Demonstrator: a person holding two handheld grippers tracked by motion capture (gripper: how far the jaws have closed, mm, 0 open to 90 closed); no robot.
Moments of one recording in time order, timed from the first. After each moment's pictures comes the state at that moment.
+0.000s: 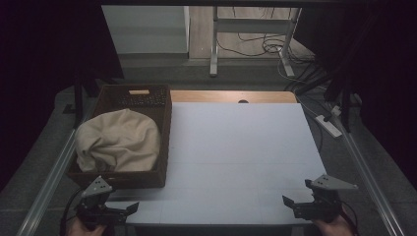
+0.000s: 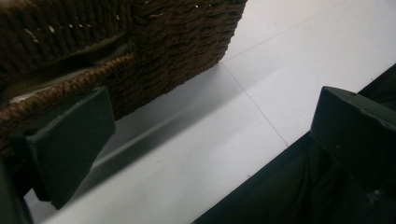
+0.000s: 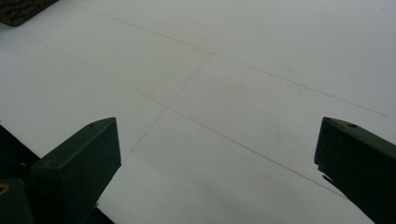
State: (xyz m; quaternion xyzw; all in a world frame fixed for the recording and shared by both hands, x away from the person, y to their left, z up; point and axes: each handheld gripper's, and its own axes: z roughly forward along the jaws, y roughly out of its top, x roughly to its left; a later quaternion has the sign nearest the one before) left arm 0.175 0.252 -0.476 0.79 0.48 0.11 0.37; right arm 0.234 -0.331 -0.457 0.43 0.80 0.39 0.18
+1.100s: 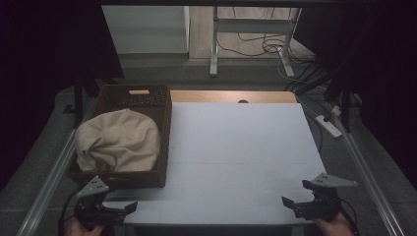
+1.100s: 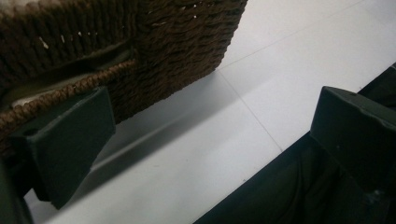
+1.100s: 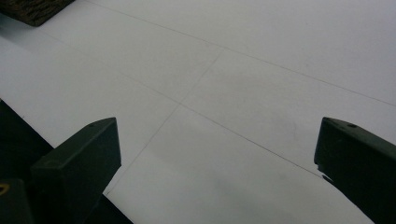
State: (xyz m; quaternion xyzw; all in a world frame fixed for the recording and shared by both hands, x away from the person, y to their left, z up) left arm 0.173 0.255 -0.474 0.78 0.48 0.11 0.39; right arm 0.239 -0.333 -0.458 0.42 0.81 0.39 0.14
